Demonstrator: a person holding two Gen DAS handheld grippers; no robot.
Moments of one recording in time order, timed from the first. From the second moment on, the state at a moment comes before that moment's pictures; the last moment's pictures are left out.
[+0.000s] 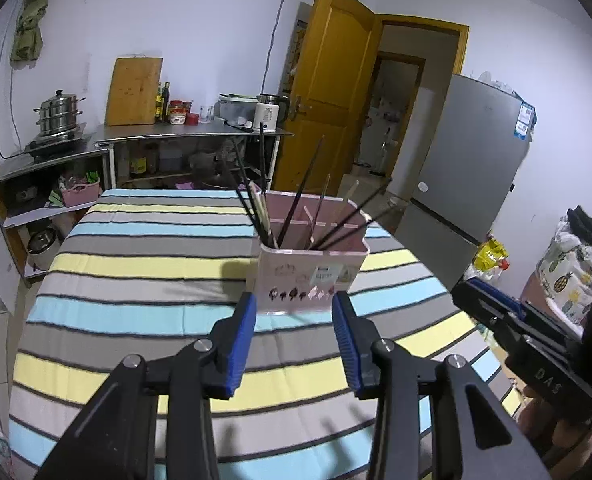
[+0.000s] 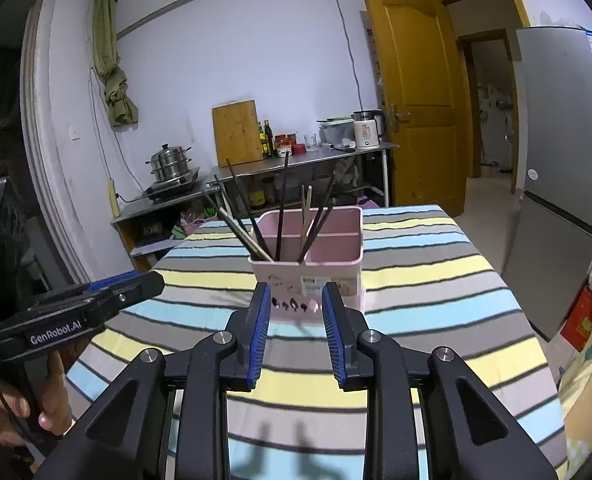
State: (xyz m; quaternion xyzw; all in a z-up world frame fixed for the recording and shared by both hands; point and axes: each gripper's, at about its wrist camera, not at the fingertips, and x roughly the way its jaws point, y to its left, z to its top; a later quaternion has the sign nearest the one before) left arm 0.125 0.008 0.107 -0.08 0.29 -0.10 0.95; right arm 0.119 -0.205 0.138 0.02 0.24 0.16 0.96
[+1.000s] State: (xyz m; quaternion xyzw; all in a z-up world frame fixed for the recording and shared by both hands) left arm 0.068 -0.016 0.033 -0.04 0.27 -0.08 0.96; right arm 0.069 -0.208 0.060 0.01 0.24 0.14 0.96
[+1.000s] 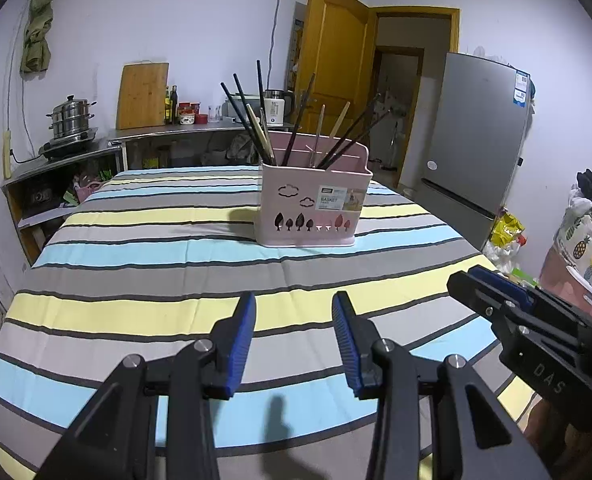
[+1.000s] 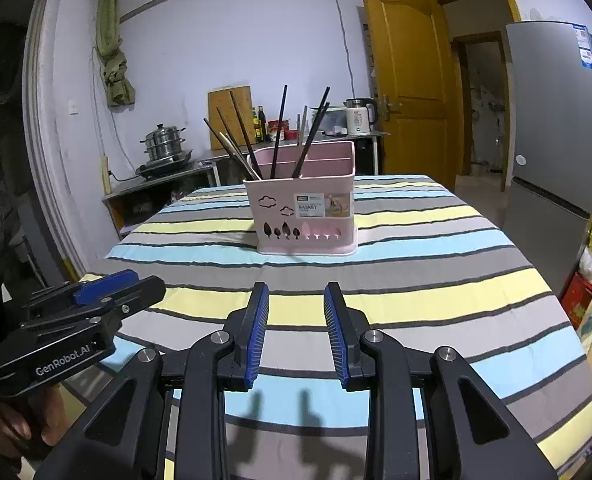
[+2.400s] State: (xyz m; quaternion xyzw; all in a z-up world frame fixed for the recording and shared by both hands) left arm 0.061 -0.013 0.028 -0.05 0.28 -0.06 0.96; right arm 0.058 -0.204 0.058 0.00 0.25 0.15 0.96
